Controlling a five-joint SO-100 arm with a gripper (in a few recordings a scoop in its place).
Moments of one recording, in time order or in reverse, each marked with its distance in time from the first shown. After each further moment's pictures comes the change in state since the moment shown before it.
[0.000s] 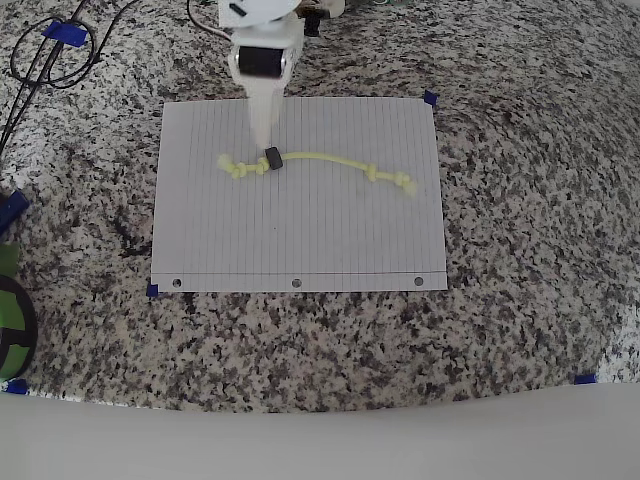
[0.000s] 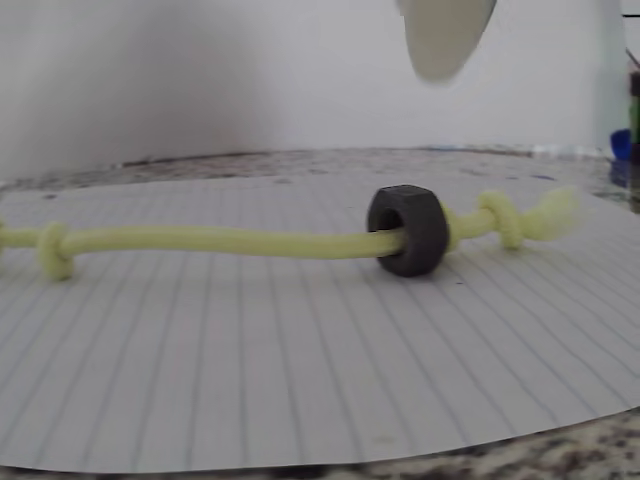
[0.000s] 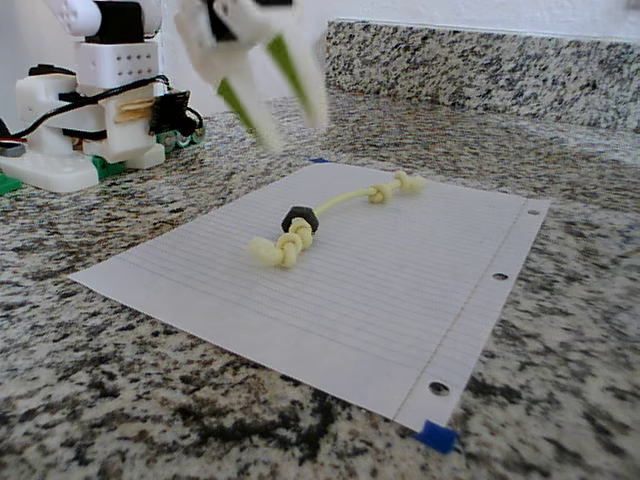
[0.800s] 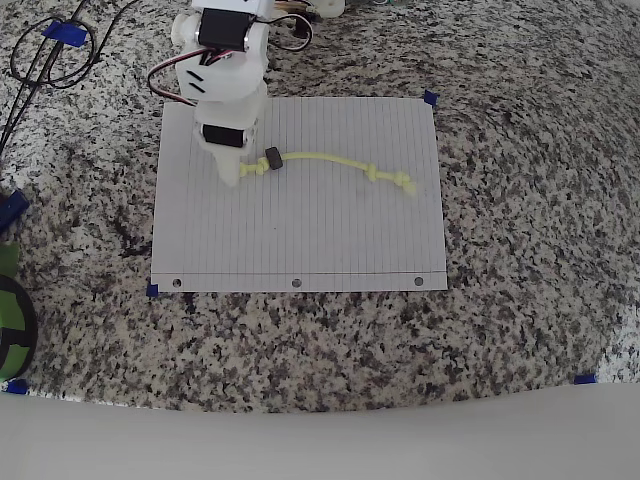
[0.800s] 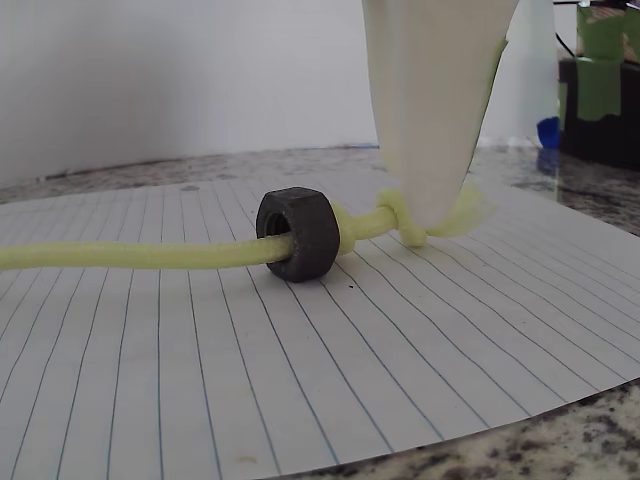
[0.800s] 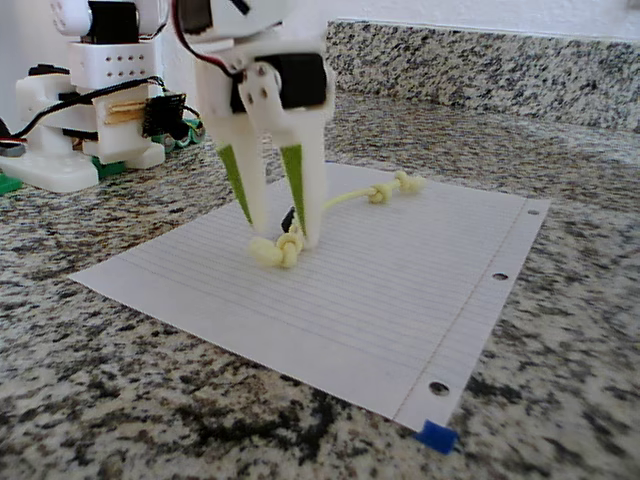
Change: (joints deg) arm 6.2 -37.9 -23.3 1.1 6.3
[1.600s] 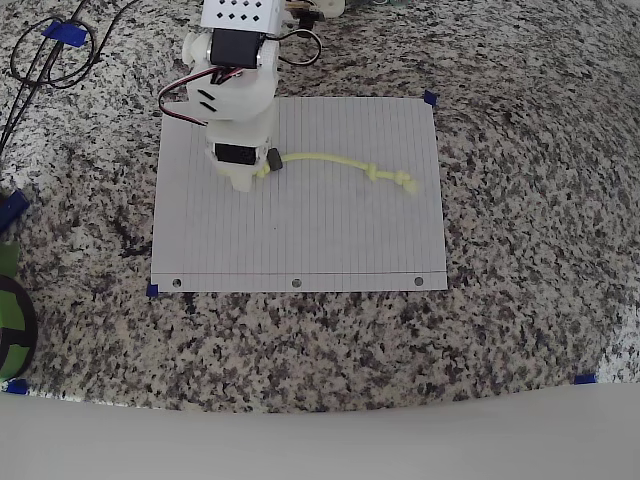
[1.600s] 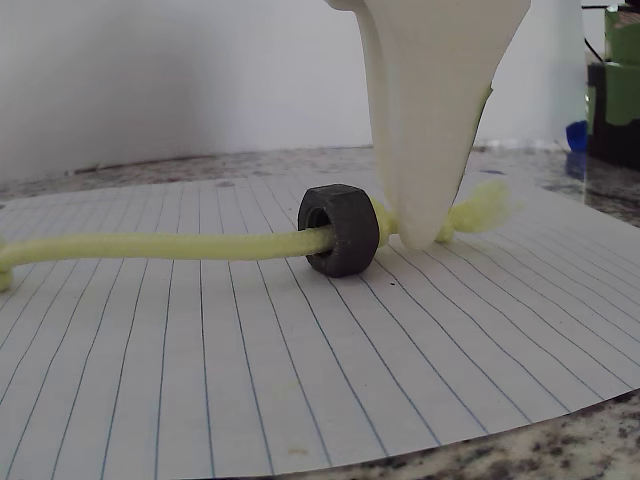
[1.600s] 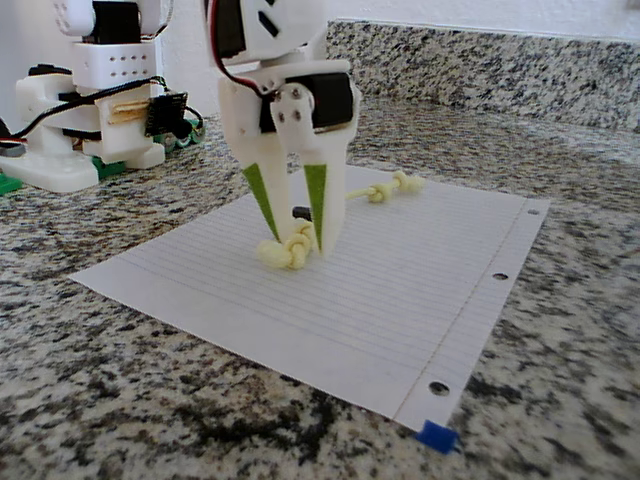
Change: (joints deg) arm -2.6 -4.6 -1.2 -5.4 0.4
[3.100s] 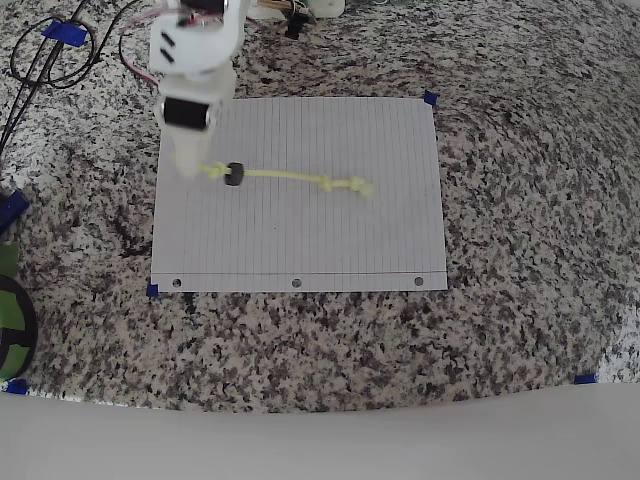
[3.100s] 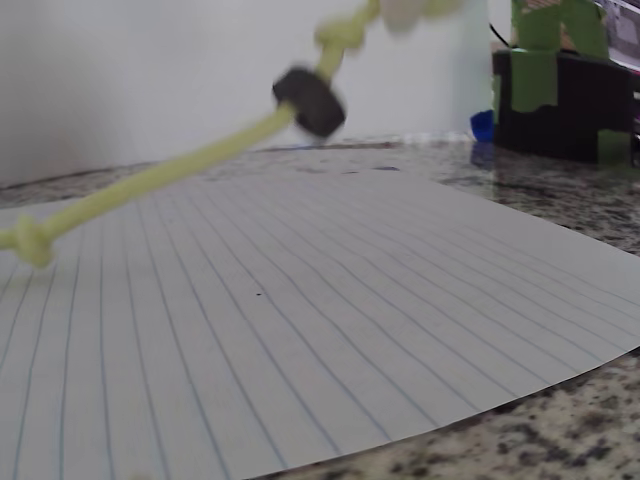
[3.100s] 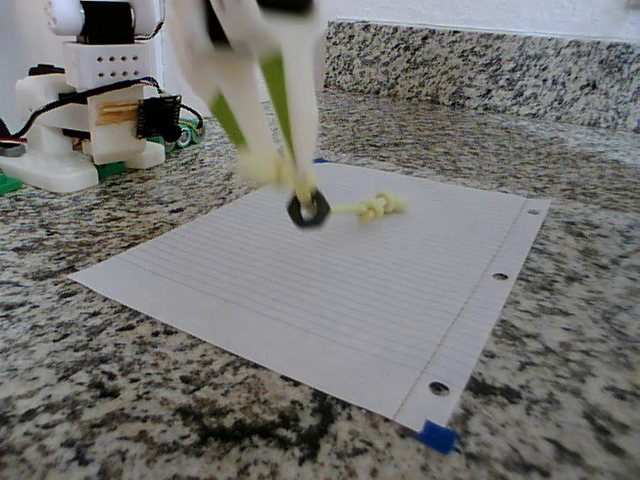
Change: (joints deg) arm 9.2 26.5 11.1 -10.3 9.5
